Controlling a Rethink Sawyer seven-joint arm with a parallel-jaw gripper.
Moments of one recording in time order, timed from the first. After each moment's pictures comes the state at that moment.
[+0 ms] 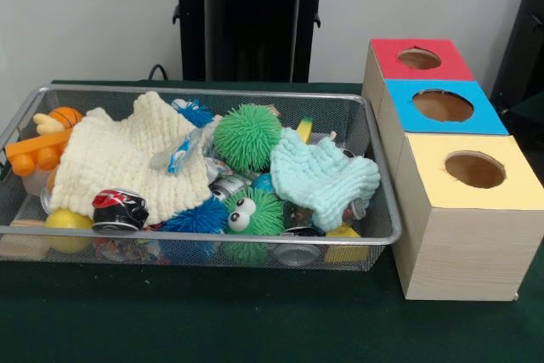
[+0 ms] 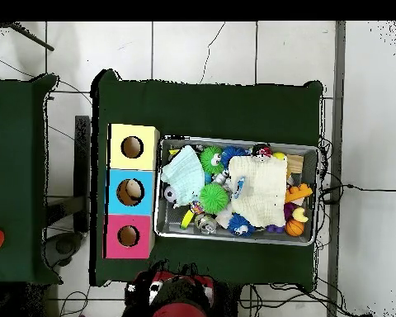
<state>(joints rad) -0.21 -1.58 -0.05 2.10 0.04 0.95 1.57</state>
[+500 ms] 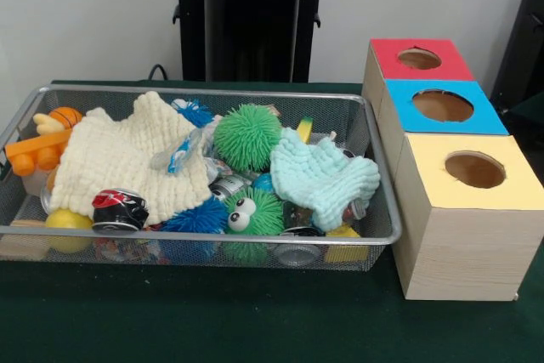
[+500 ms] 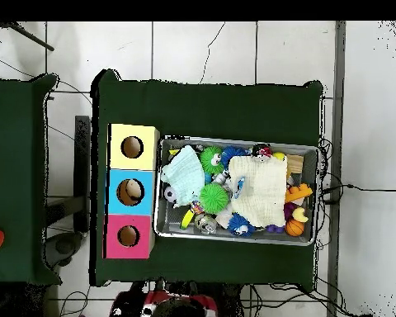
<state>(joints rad) -0.21 -1.64 -0.05 1.94 0.04 1.21 1.57</state>
